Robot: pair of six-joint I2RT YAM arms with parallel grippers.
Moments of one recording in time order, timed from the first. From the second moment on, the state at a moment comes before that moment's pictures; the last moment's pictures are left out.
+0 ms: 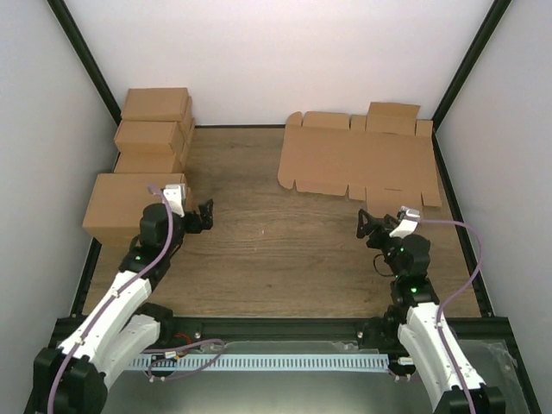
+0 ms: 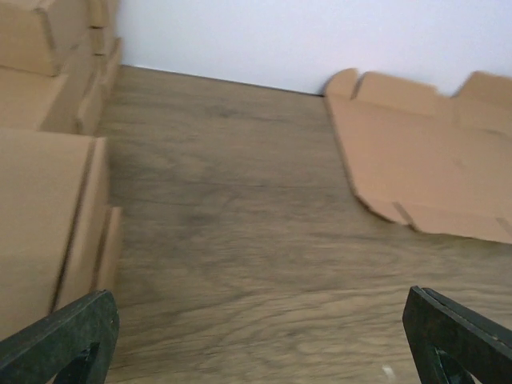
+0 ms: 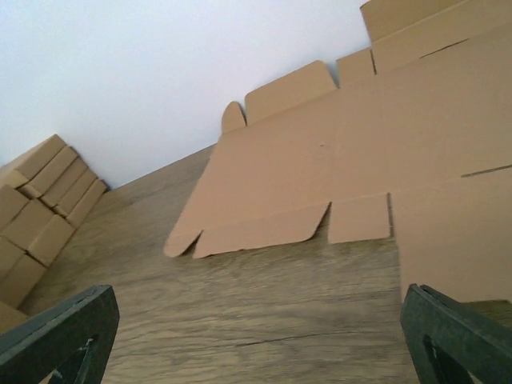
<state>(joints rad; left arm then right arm) -0.28 0.78 0.49 -0.06 0.04 -0.30 0.08 0.53 0.16 0.19 -0.16 0.51</state>
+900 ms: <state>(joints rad) -0.28 0.92 0.31 0.37 -0.23 -0.19 0.08 0.98 0.24 0.50 -0.03 0.36</state>
